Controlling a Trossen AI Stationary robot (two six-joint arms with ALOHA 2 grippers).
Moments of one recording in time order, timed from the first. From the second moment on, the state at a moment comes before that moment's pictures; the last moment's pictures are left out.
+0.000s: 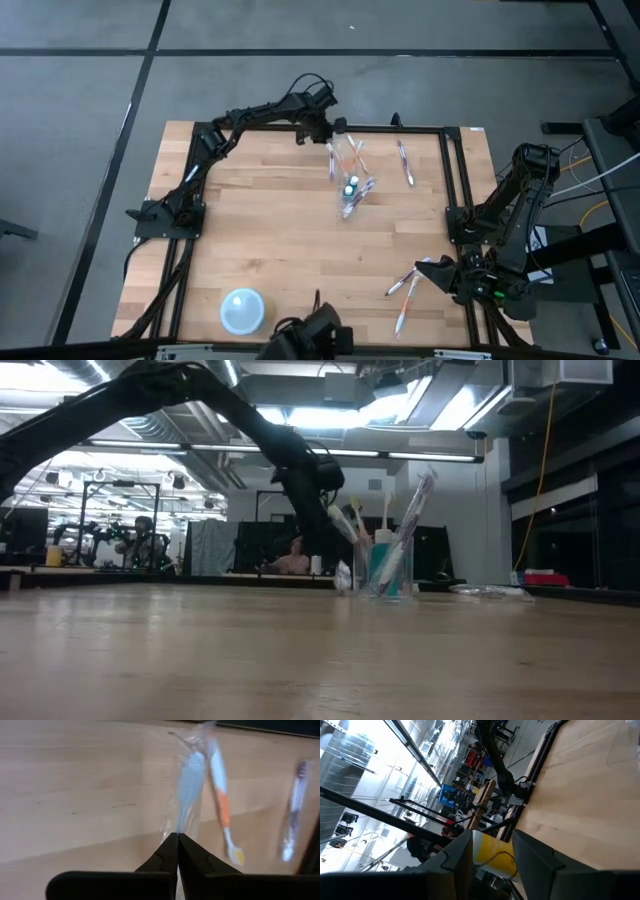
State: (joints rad) left arm 0.65 2.30 1.94 -0.75 0.28 -1.03; right arm 1.28 1.26 0.66 0.38 1.57 1.36
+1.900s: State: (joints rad) left arm 0.64 2.31 1.98 -0.87 0.51 -0.92; right arm 1.29 1.26 0.66 0.40 1.57 1.36
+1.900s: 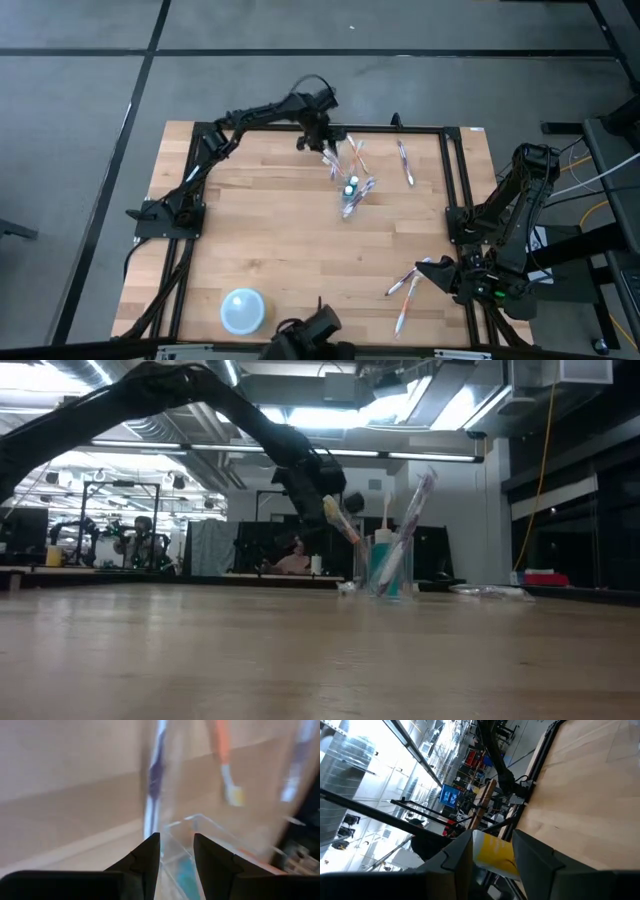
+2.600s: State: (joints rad) left arm 0.44 1.66 1.94 -1.06 0.05 -0.57; right arm 1.24 1.26 0.71 0.40 1.57 1.22
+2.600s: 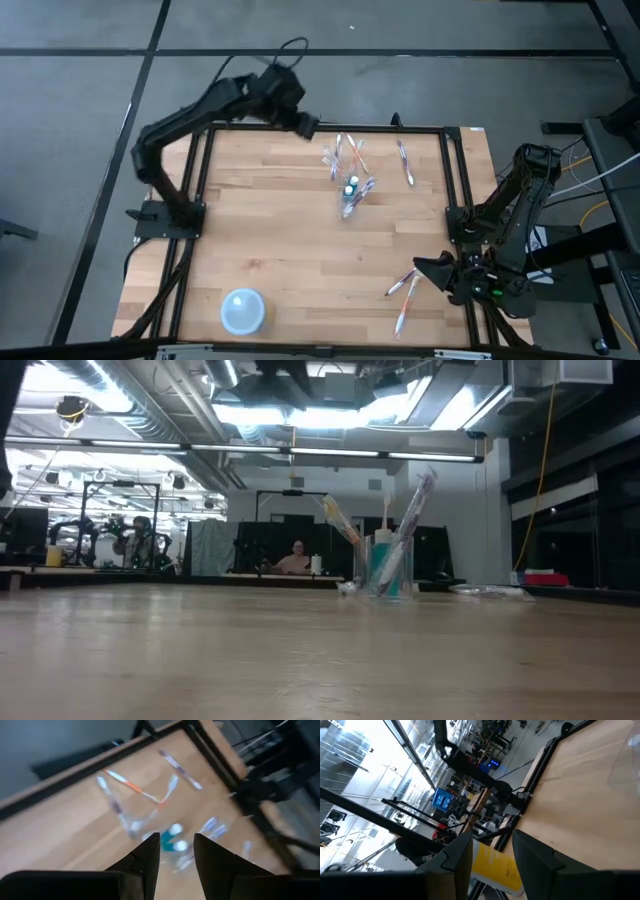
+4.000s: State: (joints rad) left arm 0.72 1.78 1.59 -0.51 0.34 -1.03; right arm 1.22 1.16 0.71 0.76 1.53 0.68
